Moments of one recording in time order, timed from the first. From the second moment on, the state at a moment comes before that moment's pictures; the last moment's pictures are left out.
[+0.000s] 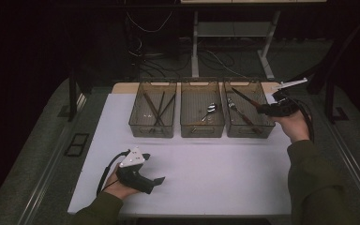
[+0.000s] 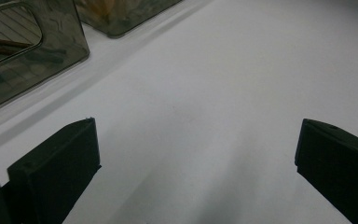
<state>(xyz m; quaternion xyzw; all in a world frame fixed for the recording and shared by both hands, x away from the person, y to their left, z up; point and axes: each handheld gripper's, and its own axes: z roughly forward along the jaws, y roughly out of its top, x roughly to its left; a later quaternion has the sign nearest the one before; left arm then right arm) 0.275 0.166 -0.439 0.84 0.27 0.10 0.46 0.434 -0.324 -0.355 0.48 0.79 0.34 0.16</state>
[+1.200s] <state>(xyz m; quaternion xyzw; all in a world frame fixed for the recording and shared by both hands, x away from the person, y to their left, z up) 0.274 0.161 -0.440 0.85 0.27 0.10 0.45 0.469 -0.303 -0.387 0.55 0.77 0.27 0.16</state>
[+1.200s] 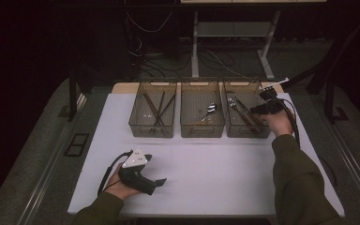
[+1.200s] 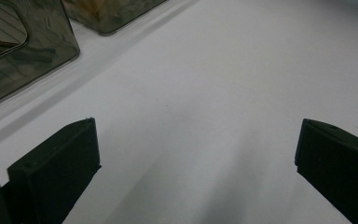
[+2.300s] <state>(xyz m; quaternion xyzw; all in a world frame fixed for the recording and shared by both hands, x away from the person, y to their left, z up) 0.274 0.162 -0.440 0.85 0.26 0.09 0.45 0.390 -0.302 -0.364 0.45 0.77 0.42 0.17</state>
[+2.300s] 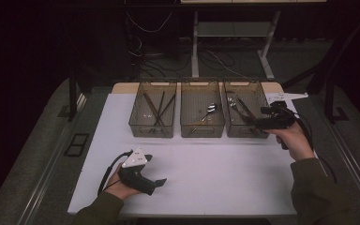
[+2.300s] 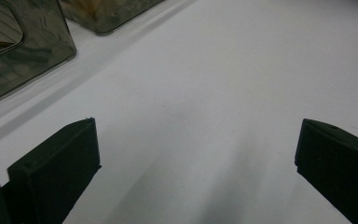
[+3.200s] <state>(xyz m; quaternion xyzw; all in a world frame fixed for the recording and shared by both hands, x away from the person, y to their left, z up) 0.274 0.163 -0.439 0.84 0.26 0.09 0.46 0.294 -0.281 -0.407 0.38 0.78 0.47 0.16</state>
